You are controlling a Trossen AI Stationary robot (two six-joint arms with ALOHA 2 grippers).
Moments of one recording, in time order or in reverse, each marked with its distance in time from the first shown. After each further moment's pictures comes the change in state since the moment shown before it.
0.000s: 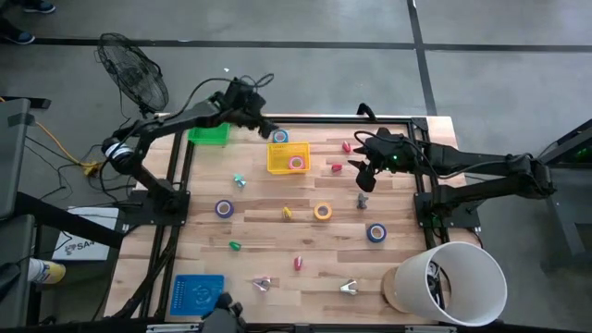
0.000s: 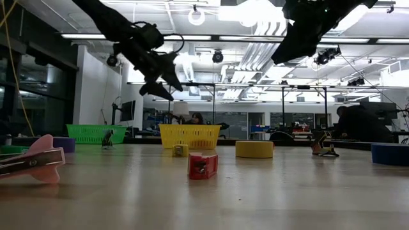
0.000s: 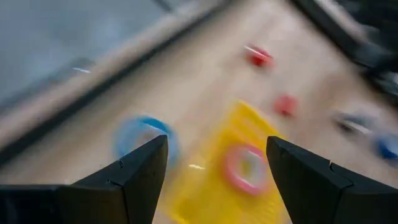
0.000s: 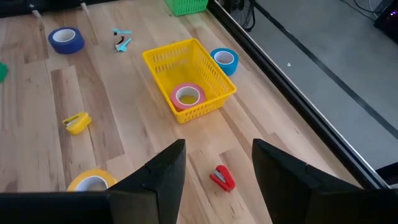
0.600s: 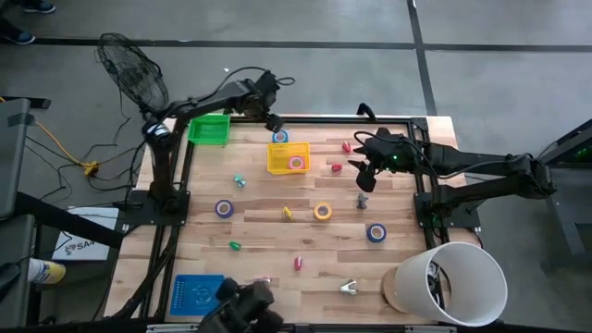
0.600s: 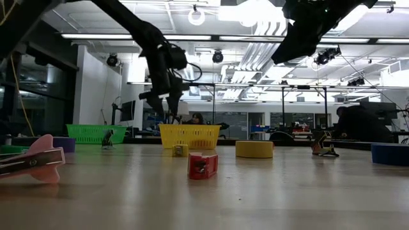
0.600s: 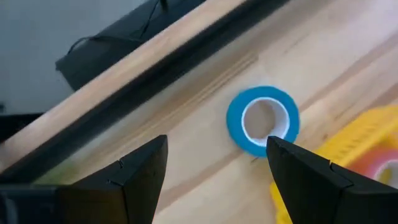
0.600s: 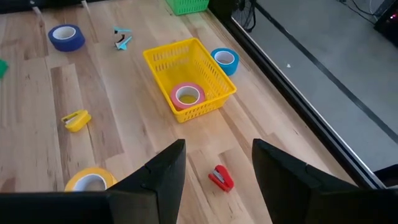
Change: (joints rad) left arm -0.010 0.372 0.470 -0.551 -0.330 -0.016; right arm -0.001 0.000 0.000 -0.001 -0.001 -0.019
